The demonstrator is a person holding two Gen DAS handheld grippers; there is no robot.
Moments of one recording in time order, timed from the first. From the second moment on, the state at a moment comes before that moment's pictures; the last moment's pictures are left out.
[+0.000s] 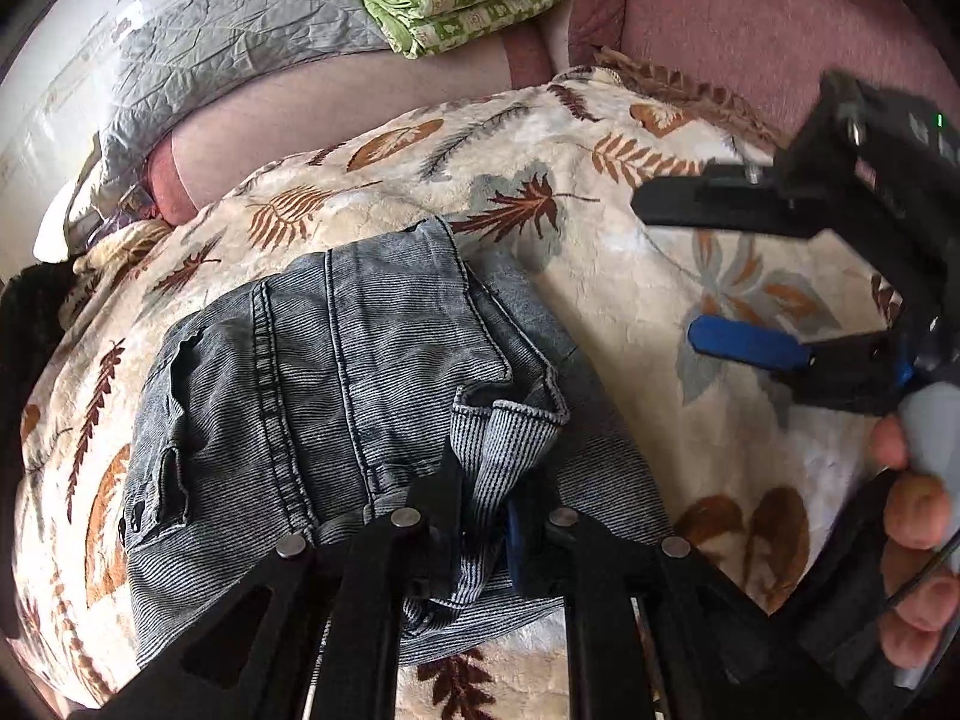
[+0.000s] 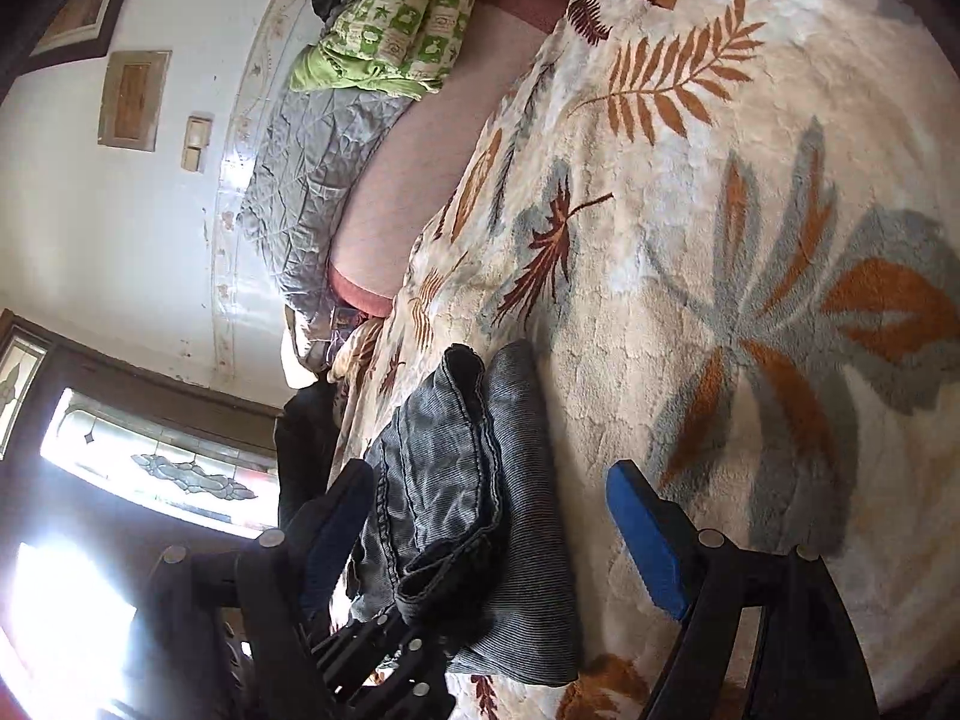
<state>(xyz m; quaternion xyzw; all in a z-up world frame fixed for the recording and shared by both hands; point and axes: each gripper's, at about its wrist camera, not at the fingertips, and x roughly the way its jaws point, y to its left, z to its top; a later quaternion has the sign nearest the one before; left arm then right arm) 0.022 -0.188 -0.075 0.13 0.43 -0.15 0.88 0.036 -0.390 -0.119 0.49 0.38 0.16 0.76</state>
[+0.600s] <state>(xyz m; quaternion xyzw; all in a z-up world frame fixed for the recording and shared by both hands) 0.037 -0.025 -0.036 -0.01 0.42 0.01 0.91 0.030 -0.264 -0.054 0.16 0.44 0.17 0.87</state>
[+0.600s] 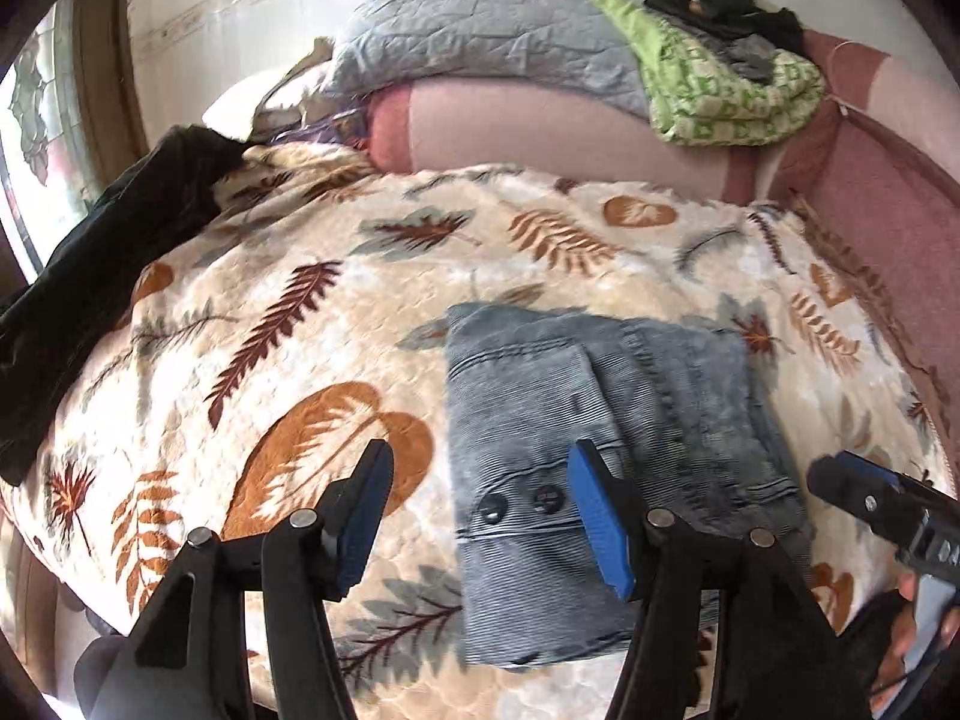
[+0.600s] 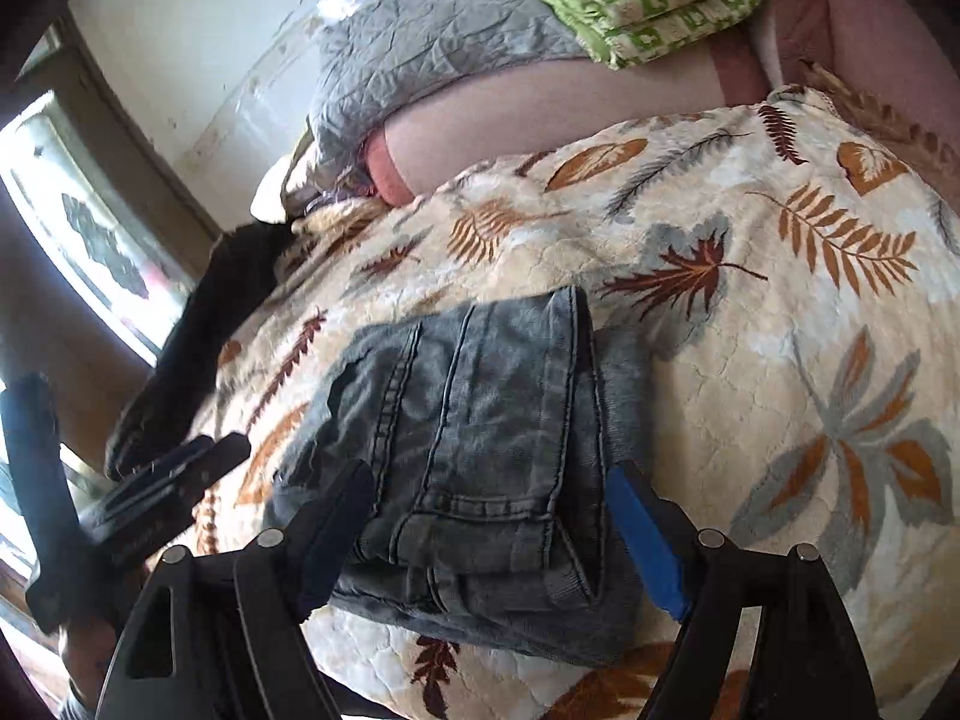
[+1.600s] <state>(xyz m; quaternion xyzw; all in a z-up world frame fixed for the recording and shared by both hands) 0.042 -0.014 -0.070 -0.02 0.46 0.00 0.89 0.082 -0.207 -0.086 -0.02 0.54 0.11 0.83</state>
